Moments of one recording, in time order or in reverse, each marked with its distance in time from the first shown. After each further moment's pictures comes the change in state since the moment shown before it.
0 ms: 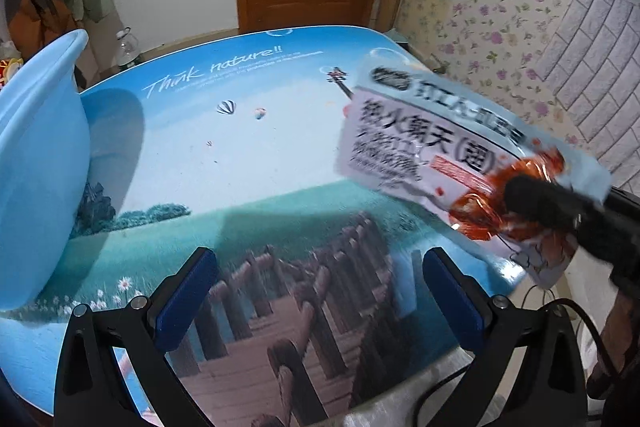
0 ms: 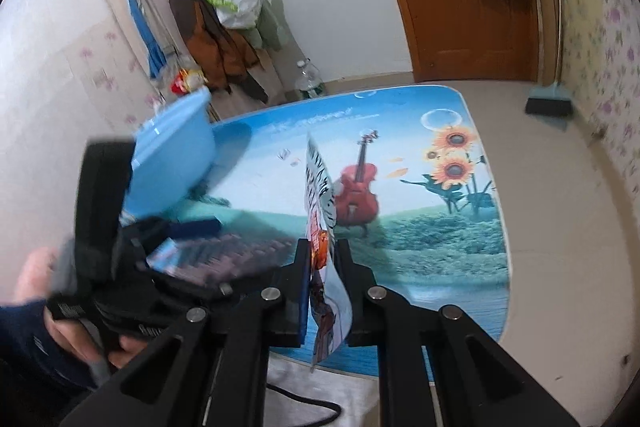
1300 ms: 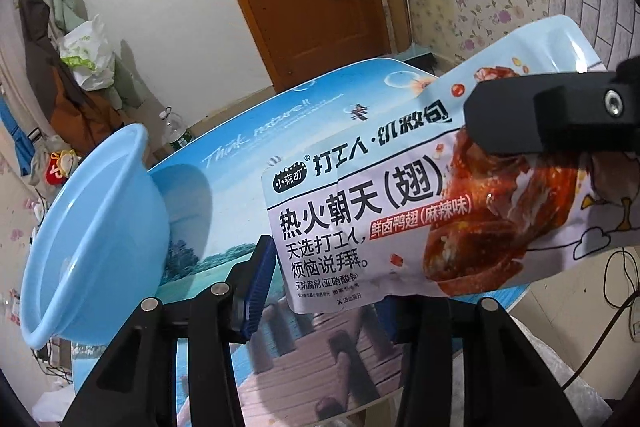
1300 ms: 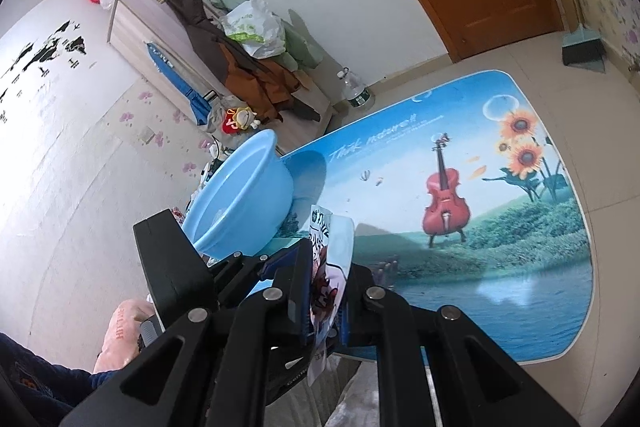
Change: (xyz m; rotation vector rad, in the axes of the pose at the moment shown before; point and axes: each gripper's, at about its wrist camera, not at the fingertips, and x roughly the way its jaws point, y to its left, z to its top) left arm -0.027 -0.017 -0.009 0.230 -0.159 0.293; right arm -0.017 0.037 0.020 0.180 -0.022 0.238
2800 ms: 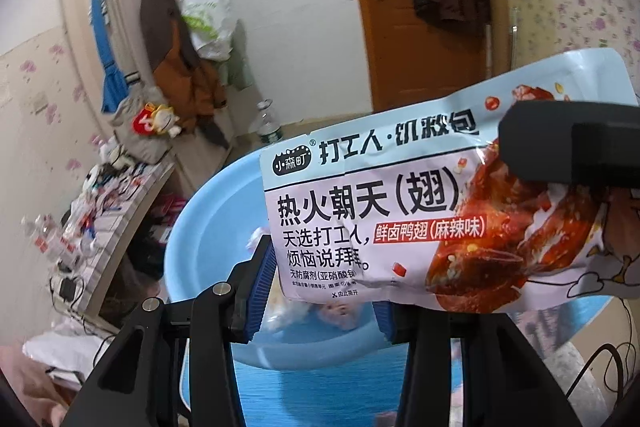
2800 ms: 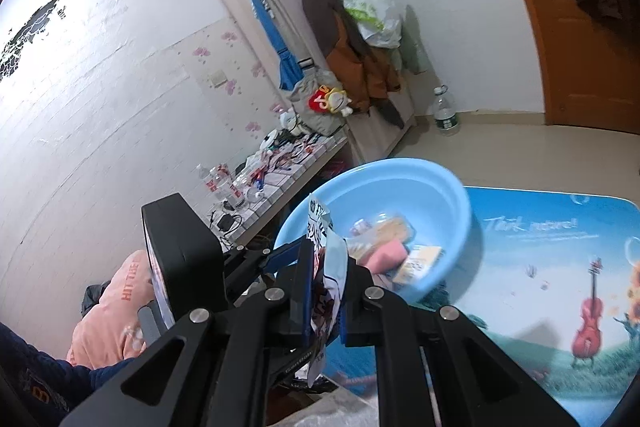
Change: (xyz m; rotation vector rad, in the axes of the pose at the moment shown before) left arm -0.076 0.201 -0.028 -0.306 -0.075 0.200; right arm 0.085 0.218 0.038 -0.359 0.069 0.144
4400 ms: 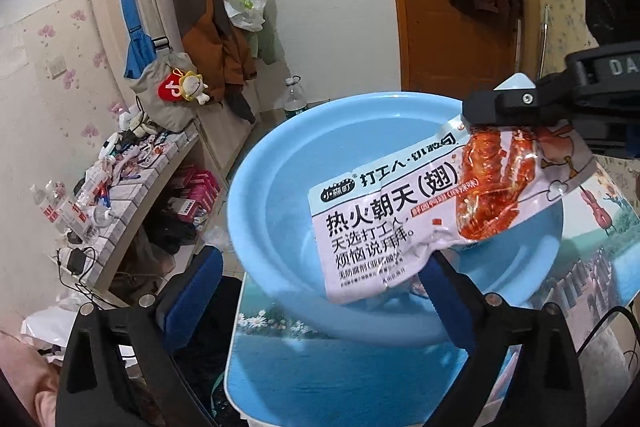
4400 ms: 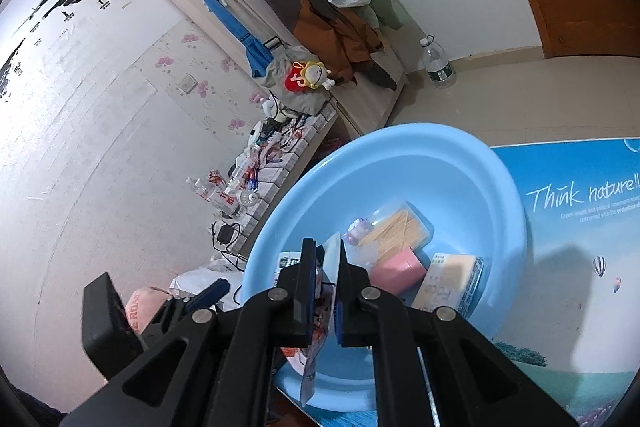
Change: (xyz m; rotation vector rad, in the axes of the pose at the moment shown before) left arm 0.026 0.059 -0.030 -0.051 0.052 0.044; right arm 0.122 -0.064 0.019 0.225 0.079 0.029
